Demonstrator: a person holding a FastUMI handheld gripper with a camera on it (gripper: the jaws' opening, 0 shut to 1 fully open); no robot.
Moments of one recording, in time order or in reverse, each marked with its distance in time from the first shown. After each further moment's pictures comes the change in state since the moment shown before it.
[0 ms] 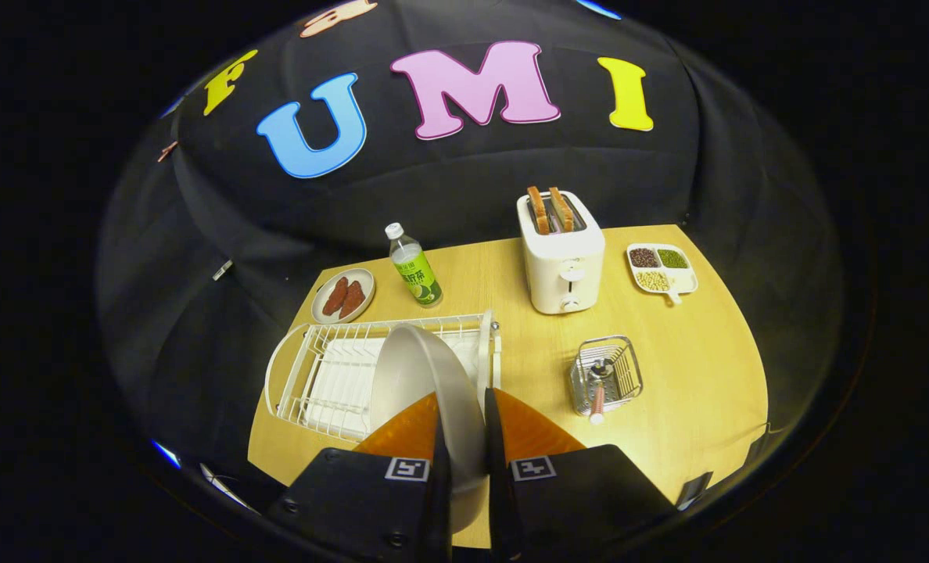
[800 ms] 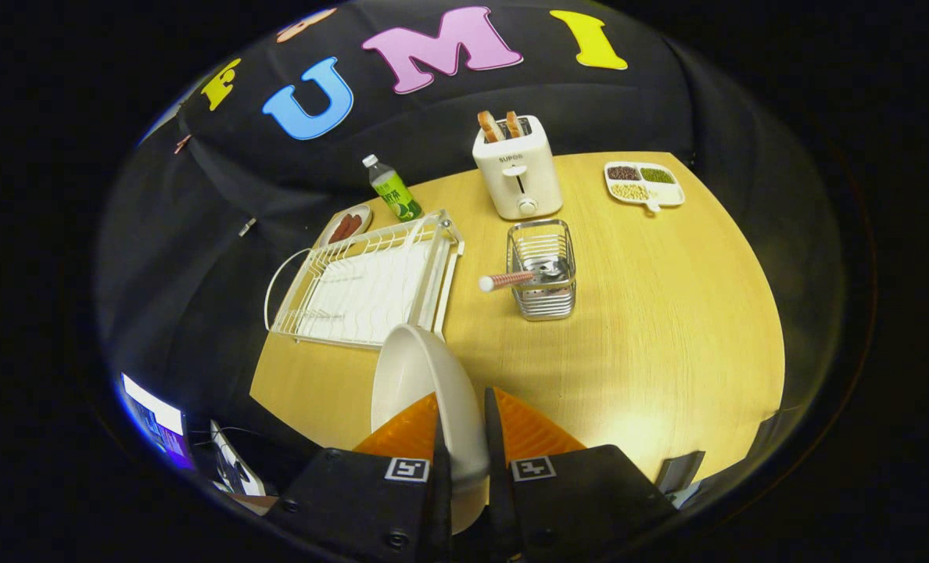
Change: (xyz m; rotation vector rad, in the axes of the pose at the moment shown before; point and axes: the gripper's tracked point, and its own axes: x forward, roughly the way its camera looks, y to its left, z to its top) arm -0.019 -0.116 -0.131 0.035 0.220 0.159
